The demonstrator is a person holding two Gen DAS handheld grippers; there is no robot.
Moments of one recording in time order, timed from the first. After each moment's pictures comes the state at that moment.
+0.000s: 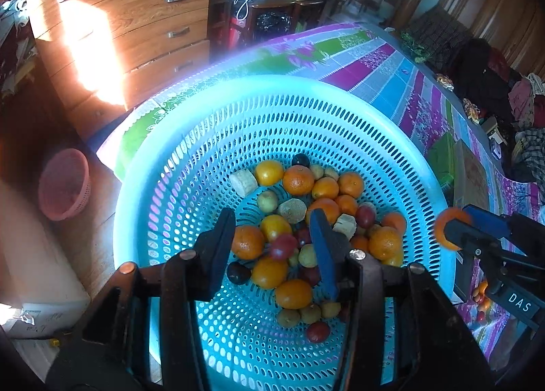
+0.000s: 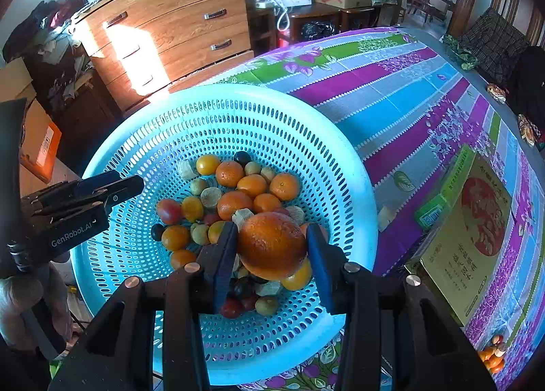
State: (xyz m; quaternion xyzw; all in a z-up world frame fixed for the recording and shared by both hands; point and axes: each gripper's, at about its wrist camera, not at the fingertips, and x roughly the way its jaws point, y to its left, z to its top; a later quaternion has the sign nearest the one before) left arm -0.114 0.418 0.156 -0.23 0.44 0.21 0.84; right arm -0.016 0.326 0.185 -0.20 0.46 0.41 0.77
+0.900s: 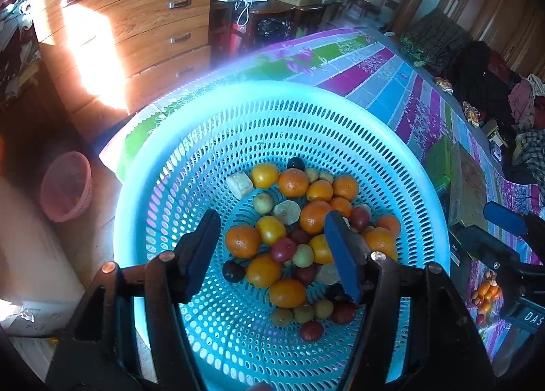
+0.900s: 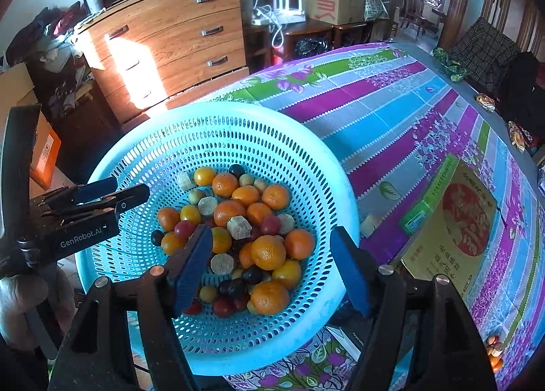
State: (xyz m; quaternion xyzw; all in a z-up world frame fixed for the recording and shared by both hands) left arm -0.118 0.408 0.165 -0.24 0.43 0.21 0.84; right arm -0.025 0.306 0.206 -0.19 0.42 0.40 0.79
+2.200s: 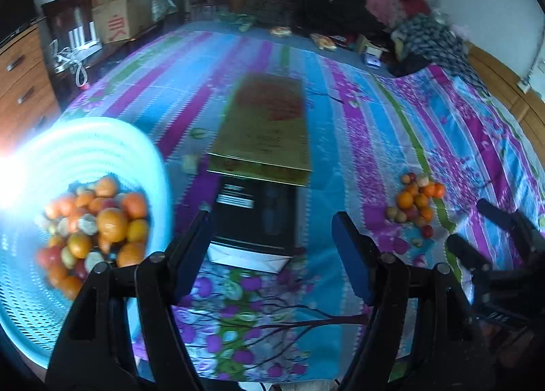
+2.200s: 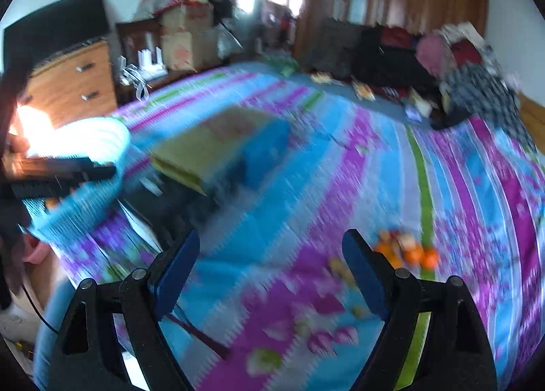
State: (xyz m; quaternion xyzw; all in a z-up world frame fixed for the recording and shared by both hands) left arm -0.056 0.147 0.177 -0.07 0.42 -0.03 0.90; right arm -0.071 -0.038 0.176 -0.10 0.34 0.17 0.92
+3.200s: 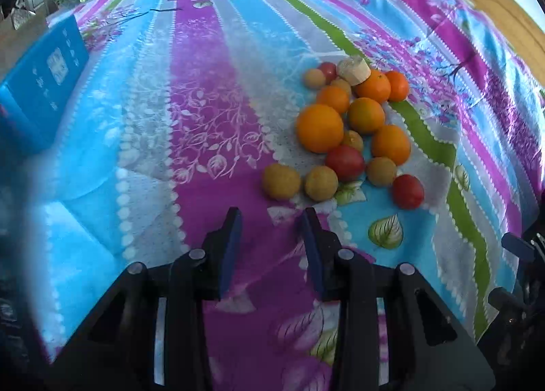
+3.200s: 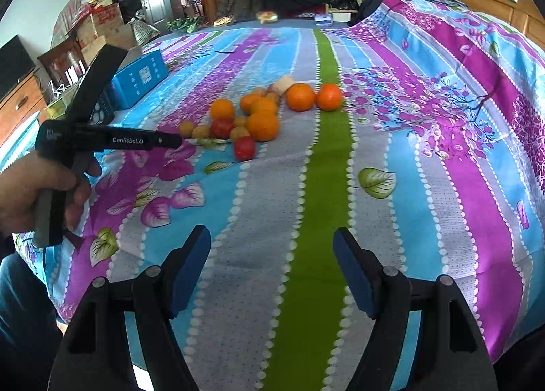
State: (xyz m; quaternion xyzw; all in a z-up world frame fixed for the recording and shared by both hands) left arm 0.049 -0.046 0.023 0.04 0.50 -0.22 0.84; right arm -0.105 -0.250 0.037 0.02 0.42 0.06 0.90
